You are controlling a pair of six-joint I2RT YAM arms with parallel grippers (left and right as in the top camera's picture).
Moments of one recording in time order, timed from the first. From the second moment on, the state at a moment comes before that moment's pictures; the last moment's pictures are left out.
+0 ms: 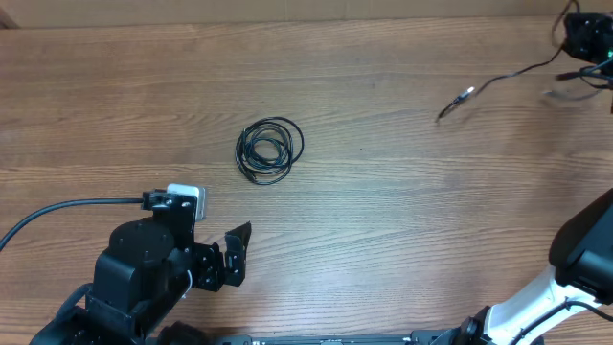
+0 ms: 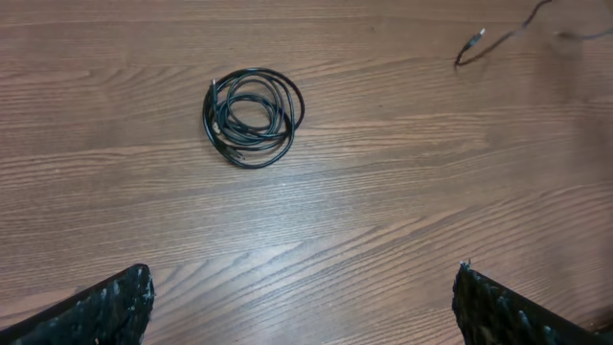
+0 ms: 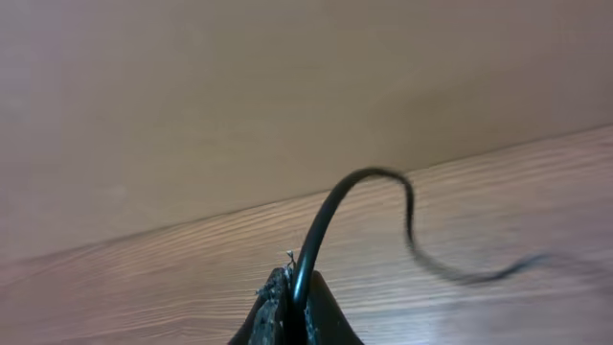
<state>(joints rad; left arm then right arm) -0.45 0.71 1.18 -1.18 -0.02 -0.33 -0.48 1.95 1.75 -0.32 -0.60 0.09</state>
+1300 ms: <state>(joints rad) -0.45 0.71 1.18 -1.18 -0.02 -0.33 -0.74 2.03 1.82 -0.33 -0.47 0.13</state>
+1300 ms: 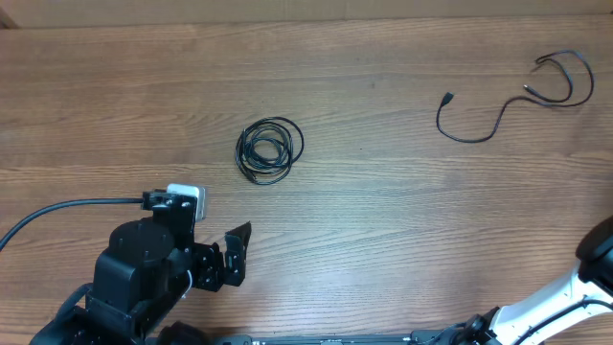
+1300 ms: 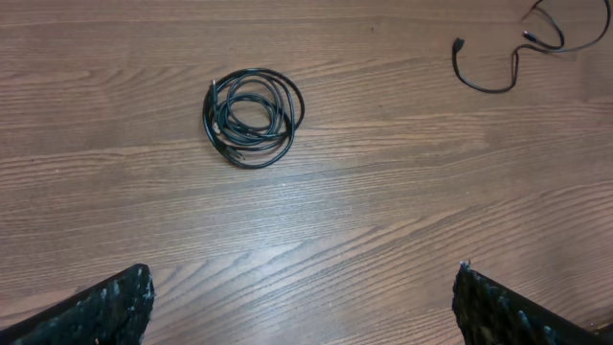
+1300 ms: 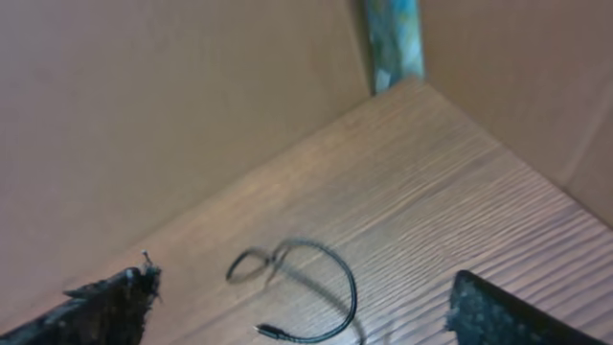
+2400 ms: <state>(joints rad) -0.45 0.71 1.18 -1.18 -0.02 -0.33 -0.25 2.13 1.86 -1.05 -0.16 0.50</state>
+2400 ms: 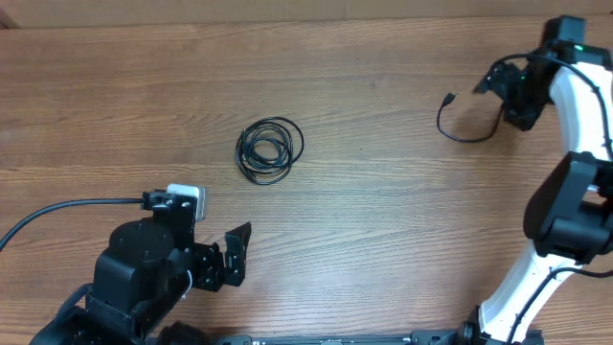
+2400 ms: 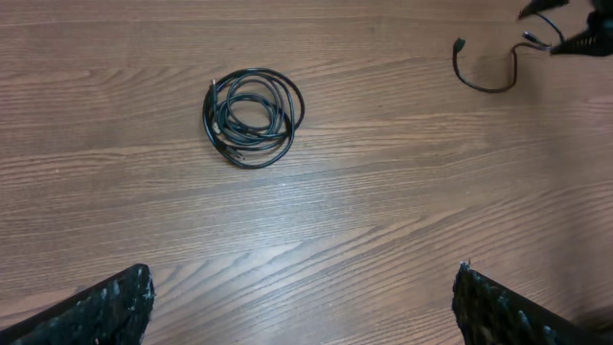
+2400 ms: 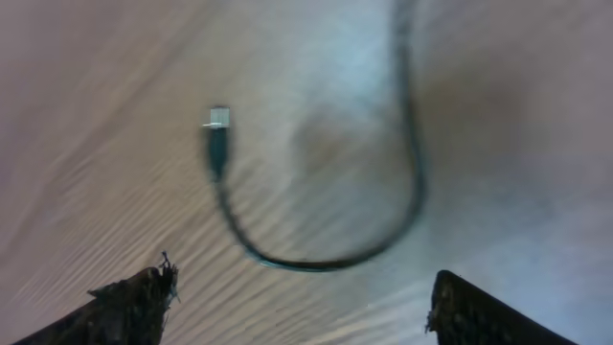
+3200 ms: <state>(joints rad) -0.45 0.71 1.18 -1.18 -0.02 -0.33 -0.17 2.17 1.69 -0.97 0.02 0.82</state>
